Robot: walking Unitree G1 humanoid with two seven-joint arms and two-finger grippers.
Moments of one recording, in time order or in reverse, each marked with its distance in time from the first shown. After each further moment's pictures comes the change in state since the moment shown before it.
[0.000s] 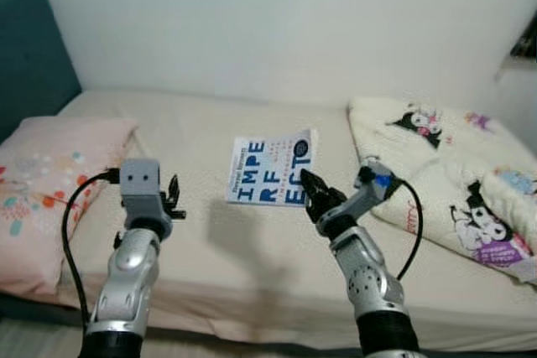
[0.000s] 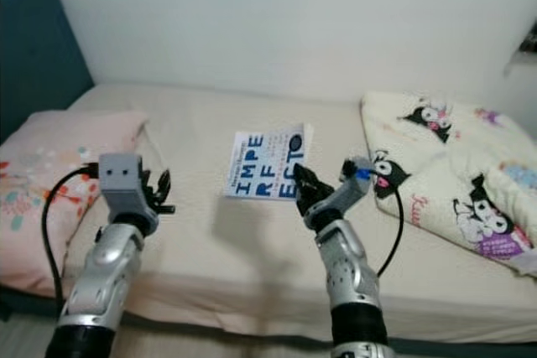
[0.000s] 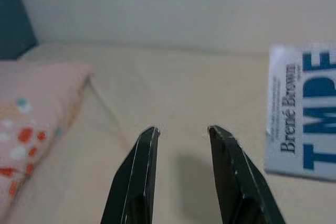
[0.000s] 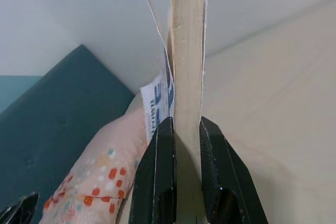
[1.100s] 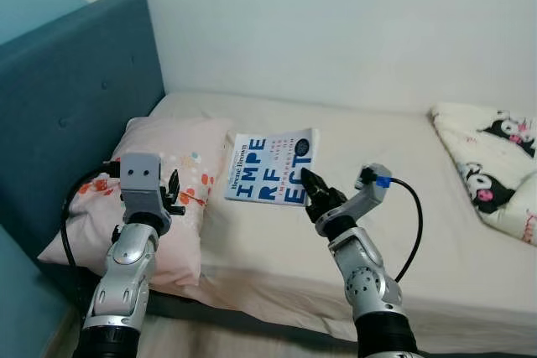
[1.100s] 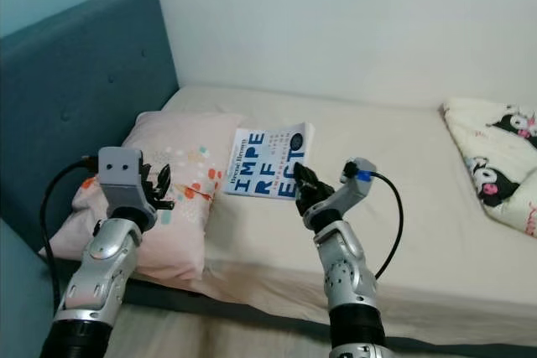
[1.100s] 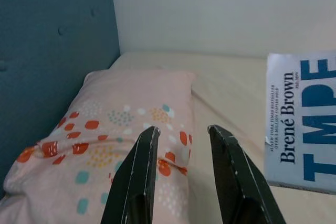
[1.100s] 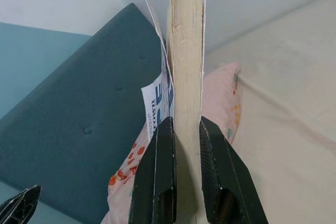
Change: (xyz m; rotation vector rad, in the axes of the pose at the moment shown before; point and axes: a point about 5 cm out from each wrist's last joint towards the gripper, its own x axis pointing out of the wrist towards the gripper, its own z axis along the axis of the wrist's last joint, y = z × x) left arm 0.003 -0.001 0.007 0.037 -0.023 -0.036; right arm -0.001 0.002 -0.005 0.033 -0.008 0.005
